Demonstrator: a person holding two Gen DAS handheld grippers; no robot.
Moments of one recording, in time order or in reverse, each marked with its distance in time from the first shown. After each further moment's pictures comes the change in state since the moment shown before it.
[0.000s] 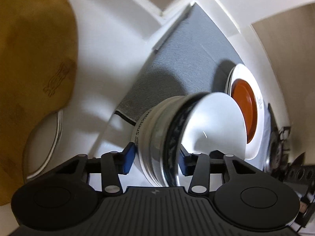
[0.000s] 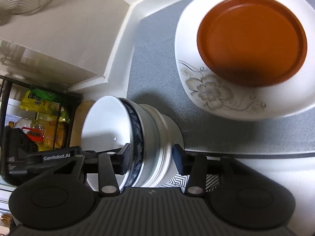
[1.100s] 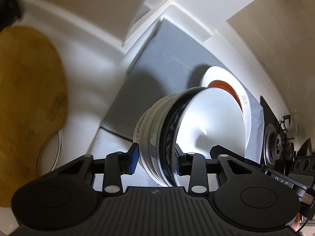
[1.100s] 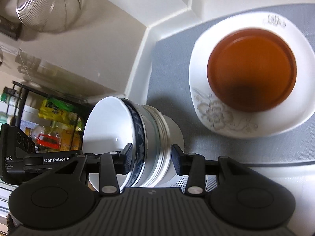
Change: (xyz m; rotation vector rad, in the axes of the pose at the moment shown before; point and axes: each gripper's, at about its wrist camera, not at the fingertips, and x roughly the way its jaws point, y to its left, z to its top) left arm -0.037 -0.068 0.001 0.166 -0.066 0.082; right arm -0.056 0.006 0.017 -0.025 -0.073 0.060
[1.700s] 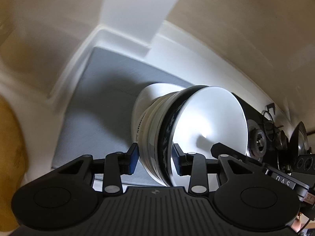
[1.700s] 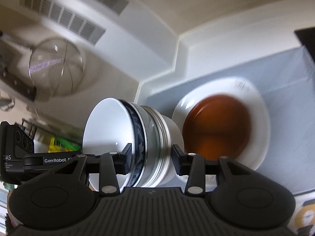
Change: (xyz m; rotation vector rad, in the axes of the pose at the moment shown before) left arm 0.002 -0.132 0.041 0.188 -0.024 -0.026; right arm -0.097 -0.025 0.059 0.021 -0.197 -0.006
